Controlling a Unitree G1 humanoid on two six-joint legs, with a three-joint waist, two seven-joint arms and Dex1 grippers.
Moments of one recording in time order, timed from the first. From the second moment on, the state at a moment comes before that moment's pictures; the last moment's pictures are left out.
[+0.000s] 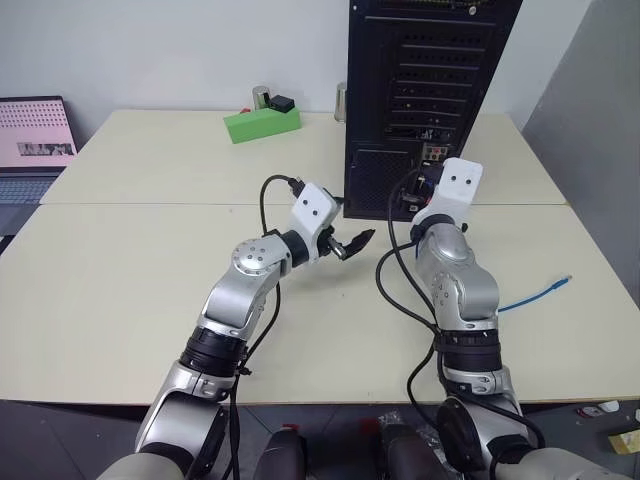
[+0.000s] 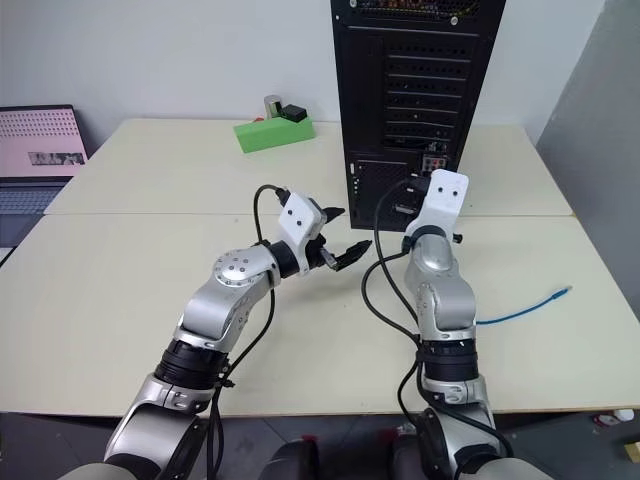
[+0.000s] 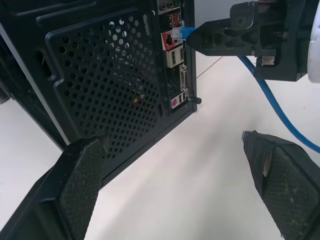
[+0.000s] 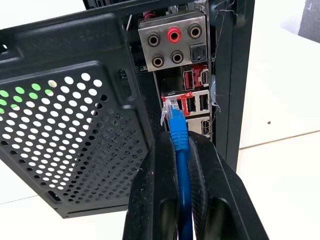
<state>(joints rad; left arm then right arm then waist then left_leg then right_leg) -0.63 0.31 -0.19 0.05 -0.17 0.34 -0.58 -0.69 0.09 -0.11 -0.01 0.10 0.57 -0.30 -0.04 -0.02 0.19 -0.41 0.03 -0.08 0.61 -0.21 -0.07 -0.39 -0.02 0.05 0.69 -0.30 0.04</state>
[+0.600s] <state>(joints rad) -0.63 0.30 -0.19 0.05 -0.16 0.34 -0.60 -0.70 0.08 -0.11 0.04 0.08 0.53 -0.29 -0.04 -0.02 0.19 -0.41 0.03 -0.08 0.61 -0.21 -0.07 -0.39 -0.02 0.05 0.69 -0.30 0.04</state>
